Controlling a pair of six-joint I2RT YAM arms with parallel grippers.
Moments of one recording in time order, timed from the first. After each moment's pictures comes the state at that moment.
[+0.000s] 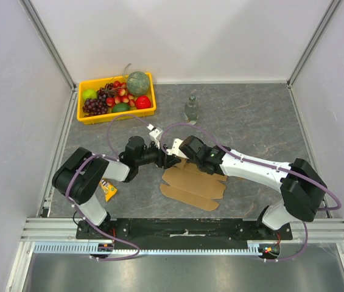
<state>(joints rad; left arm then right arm) -0.51 1.68 0.51 0.86 0.62 -0.32 0.92 1.53 1.03 -0.51 0.56 -0.50</state>
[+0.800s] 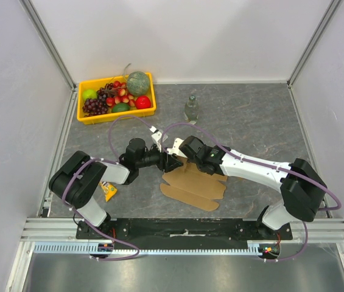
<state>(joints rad) -0.55 1.63 0.48 0.84 0.61 -0.30 0.92 1.53 1.03 -0.51 0.59 -0.49</state>
